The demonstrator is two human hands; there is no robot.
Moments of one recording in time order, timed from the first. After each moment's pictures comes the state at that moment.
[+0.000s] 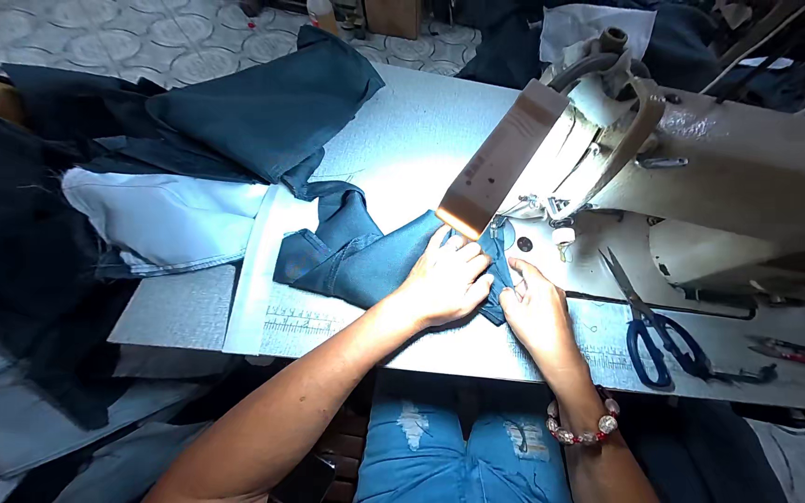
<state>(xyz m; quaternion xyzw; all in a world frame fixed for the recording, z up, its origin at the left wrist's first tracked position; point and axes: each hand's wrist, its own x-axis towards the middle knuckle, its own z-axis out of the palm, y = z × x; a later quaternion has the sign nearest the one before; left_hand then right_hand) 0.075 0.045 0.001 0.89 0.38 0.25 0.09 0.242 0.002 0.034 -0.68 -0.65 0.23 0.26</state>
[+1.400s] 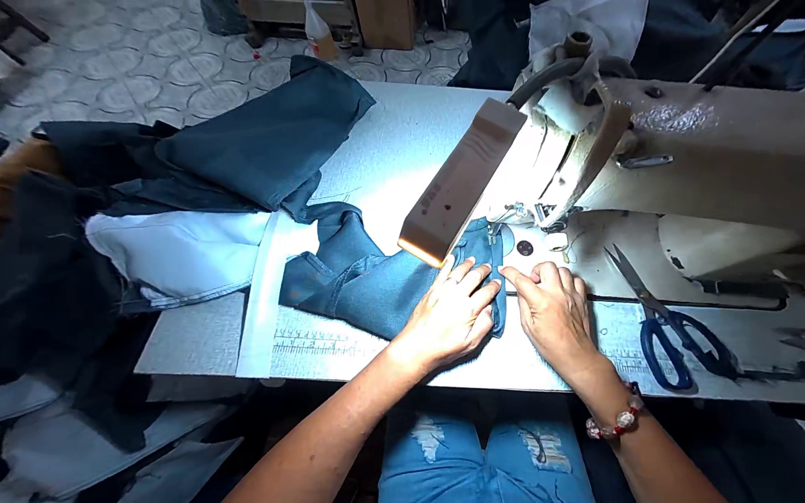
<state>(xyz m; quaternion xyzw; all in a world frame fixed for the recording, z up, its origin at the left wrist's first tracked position) 0.083 0.017 -0.005 0.88 0.40 0.25 0.12 0.277 0.013 -0.010 -0.57 -0.78 -0.01 0.25</state>
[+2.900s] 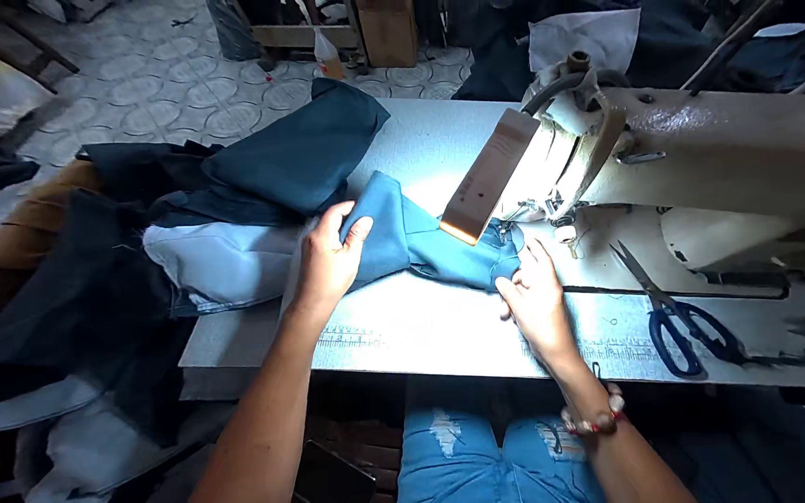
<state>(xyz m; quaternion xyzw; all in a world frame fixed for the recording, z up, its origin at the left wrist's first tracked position) -0.045 0.039 0.051 0.67 0.61 0.41 0.09 0.222 0.000 0.016 -0.53 -0.50 0.45 0.52</state>
